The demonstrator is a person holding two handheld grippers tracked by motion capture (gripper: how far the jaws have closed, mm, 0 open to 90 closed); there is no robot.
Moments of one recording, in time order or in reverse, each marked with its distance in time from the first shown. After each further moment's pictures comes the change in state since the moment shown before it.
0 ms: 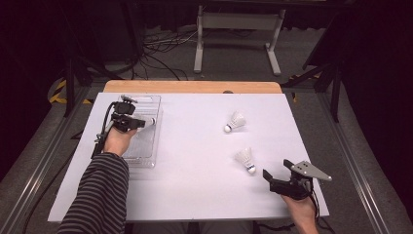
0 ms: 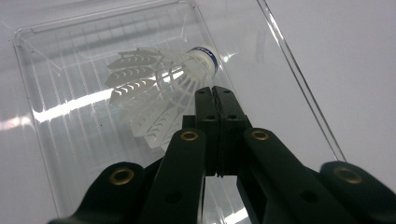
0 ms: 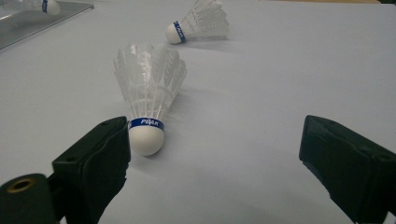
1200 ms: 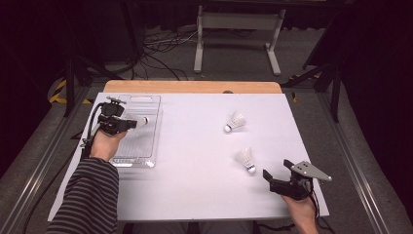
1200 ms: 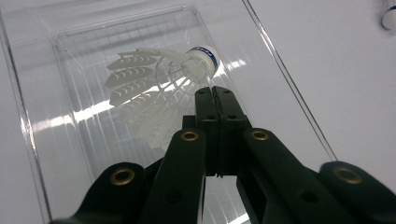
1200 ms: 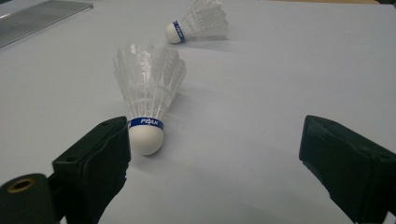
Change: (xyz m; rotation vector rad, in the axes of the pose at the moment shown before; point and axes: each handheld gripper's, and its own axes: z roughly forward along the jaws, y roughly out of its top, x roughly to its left) left arm 0.005 -0.014 -0.037 -0.056 -0.006 0.011; right arm 0.000 0.000 0.000 0.002 -0.002 -0.003
